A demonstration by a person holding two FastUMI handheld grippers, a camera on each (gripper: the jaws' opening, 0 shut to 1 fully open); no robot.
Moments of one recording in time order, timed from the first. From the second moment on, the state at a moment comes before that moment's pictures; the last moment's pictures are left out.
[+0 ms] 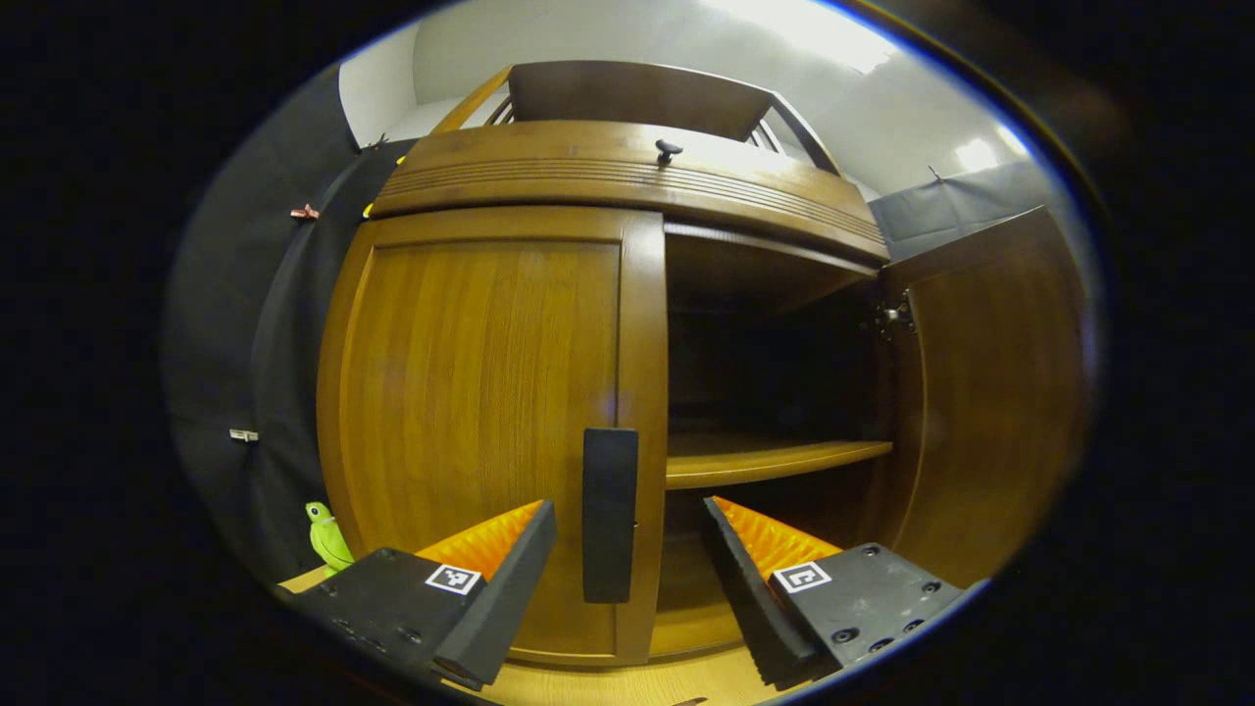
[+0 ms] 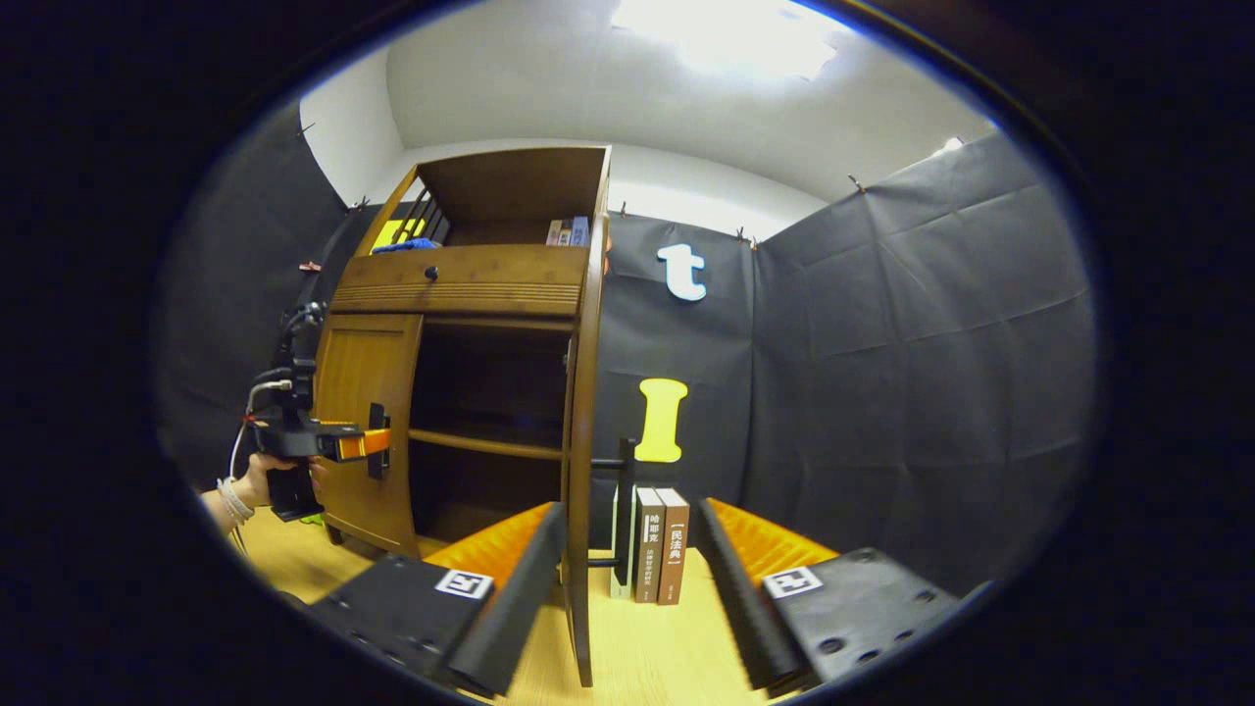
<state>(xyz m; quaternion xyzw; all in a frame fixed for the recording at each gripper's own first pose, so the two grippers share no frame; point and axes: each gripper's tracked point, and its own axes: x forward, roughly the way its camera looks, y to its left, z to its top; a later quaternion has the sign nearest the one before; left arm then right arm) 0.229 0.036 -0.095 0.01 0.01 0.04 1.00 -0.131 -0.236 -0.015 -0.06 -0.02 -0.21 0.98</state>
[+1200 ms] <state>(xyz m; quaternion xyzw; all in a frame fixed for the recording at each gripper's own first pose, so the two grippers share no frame) 0.180 0.048 -0.105 0.00 0.03 0.00 1.00 -0.132 -0.200 -0.009 -0.04 -0.02 -0.19 0.98</state>
